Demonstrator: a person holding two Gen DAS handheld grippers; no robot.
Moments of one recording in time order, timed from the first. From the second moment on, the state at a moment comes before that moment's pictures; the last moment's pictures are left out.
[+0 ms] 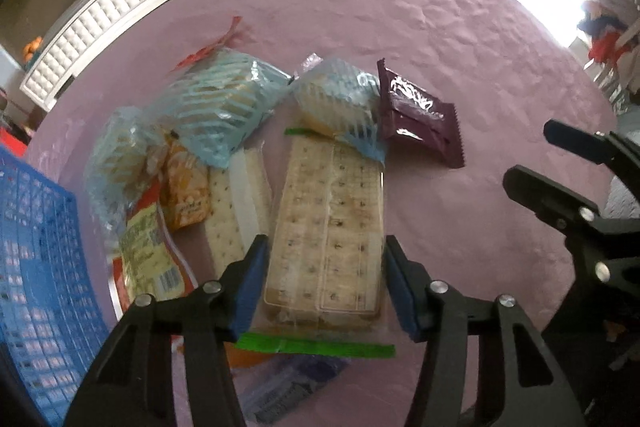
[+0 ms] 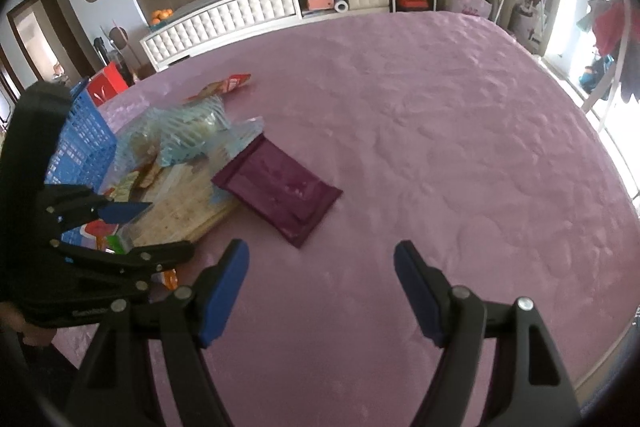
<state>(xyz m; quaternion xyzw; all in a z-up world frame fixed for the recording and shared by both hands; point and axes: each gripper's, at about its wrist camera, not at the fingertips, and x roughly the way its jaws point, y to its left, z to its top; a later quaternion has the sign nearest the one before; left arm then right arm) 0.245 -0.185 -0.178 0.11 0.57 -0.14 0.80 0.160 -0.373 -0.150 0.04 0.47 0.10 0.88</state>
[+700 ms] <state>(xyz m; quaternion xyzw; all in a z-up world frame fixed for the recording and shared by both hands) 0.196 -0.073 -0.117 0.03 0.50 -0.03 0.87 0.171 -0.285 -0.136 0.00 0.48 0.17 0.86</state>
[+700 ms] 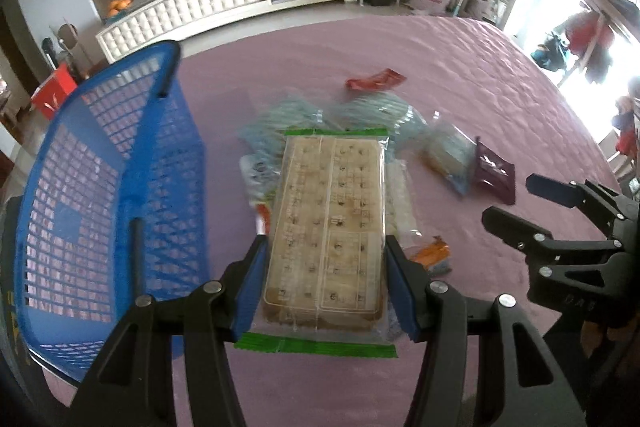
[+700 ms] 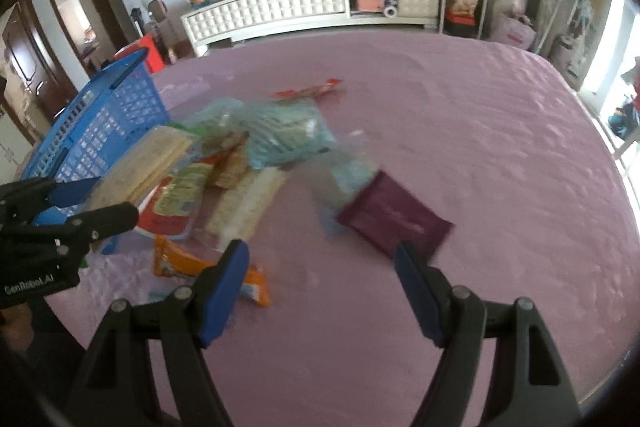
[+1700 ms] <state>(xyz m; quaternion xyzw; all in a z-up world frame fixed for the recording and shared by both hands) 0.231 -0.077 -0.130 0.14 0.48 0.01 0.87 0.223 -0.191 -0.187 -0.09 0.53 0.19 0.82</state>
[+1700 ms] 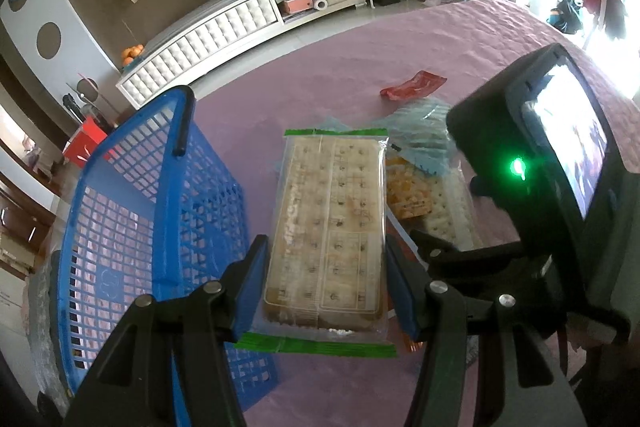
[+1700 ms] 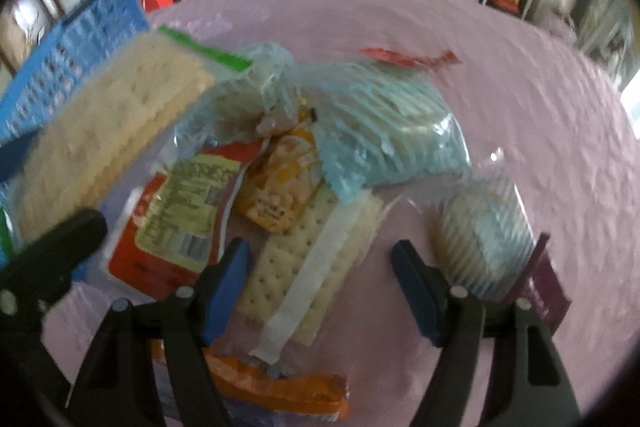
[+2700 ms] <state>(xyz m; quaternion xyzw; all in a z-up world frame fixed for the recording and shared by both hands) 0.131 -0.059 -0.017 0.07 0.38 -0.01 0.92 0.117 -0.221 -0.030 -0.03 0.38 0.25 0.89</state>
